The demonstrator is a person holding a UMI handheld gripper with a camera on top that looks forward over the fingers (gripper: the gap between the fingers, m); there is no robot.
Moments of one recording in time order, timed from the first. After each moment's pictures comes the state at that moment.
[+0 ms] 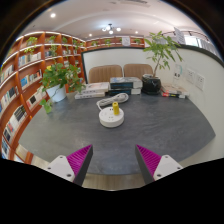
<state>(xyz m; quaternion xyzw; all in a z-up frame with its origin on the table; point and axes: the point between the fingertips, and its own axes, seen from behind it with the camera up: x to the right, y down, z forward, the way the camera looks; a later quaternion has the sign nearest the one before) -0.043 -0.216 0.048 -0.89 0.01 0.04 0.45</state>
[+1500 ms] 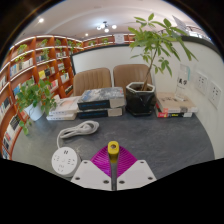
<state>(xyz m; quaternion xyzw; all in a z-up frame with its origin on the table) 0.091 -0.003 0.050 -0.89 0.01 0.06 0.45</state>
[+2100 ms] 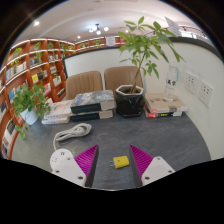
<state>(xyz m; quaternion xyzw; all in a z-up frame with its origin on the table) 0.118 -0.016 0.066 -0.89 0.04 0.03 0.45</state>
